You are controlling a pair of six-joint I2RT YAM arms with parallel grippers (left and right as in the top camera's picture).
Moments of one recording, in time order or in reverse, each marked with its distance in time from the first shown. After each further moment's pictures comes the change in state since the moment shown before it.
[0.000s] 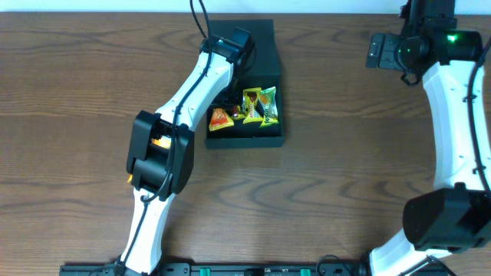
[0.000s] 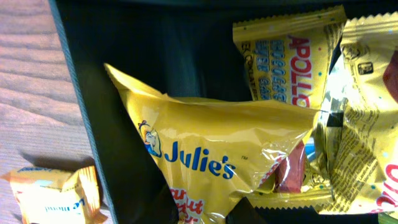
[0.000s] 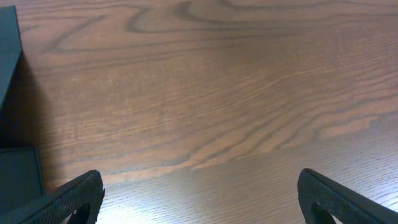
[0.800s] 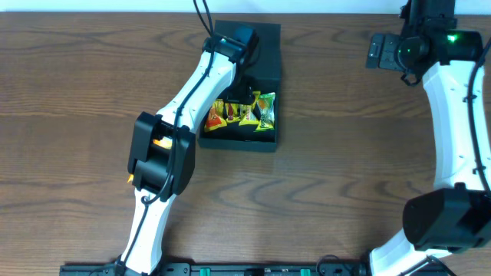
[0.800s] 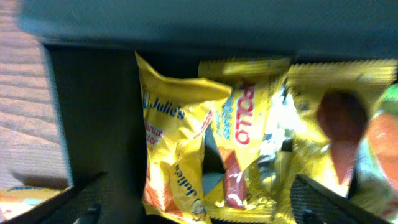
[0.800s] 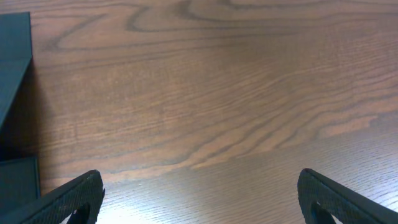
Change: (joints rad) left arm -0.014 0.000 0.035 0.055 0.014 -0.008; right arm 0.000 0.000 0.000 -0.003 0.000 0.000
